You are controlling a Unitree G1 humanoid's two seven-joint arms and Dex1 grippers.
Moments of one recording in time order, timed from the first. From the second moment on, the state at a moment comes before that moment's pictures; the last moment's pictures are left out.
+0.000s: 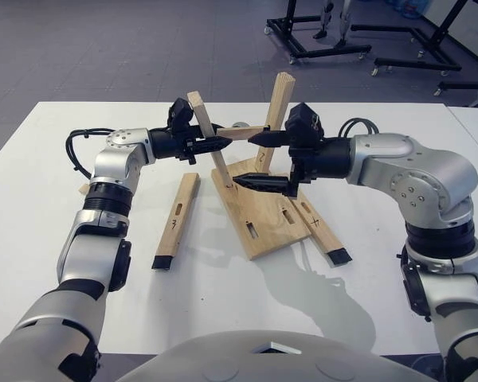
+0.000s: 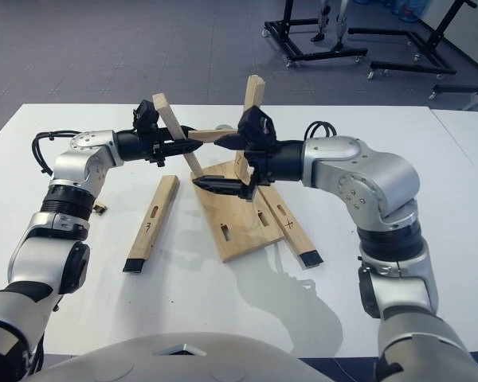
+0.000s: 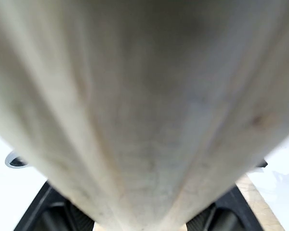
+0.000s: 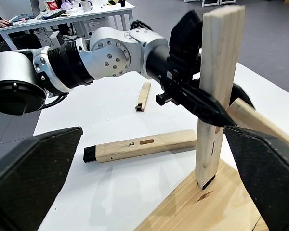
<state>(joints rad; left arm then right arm) -0.78 0.37 -0.06 0.63 -0.32 0.31 -1.20 -0.63 -0.56 0.10 -0.39 0.75 1.07 0.74</state>
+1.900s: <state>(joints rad) -0.77 0.35 -0.08 0.64 -0.30 0.27 -1.19 -0.63 -0.36 0.46 -0.01 -0.18 0.40 0.42</state>
